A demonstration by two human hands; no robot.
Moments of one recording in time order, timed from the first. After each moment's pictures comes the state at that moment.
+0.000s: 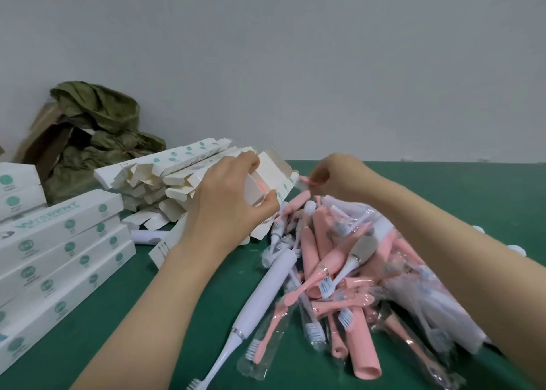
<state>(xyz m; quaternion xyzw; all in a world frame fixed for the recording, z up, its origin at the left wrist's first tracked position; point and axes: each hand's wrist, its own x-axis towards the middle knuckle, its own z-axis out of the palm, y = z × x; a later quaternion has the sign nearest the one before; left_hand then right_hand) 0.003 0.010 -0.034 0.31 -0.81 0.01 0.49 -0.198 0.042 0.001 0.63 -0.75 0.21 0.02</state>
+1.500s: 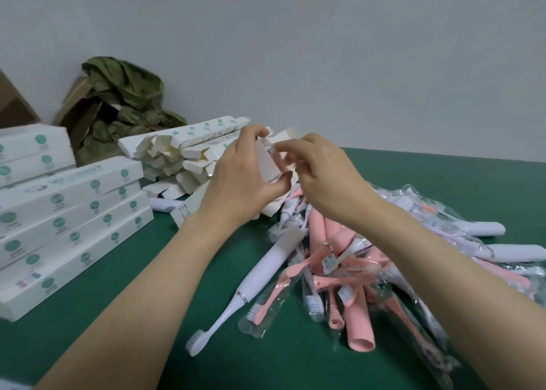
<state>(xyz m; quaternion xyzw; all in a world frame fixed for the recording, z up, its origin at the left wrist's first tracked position) -0.011 0.008 -0.041 0.30 -0.80 -0.03 0.52 -0.133 0.082 -0.011 0.71 -0.59 0.37 0.05</state>
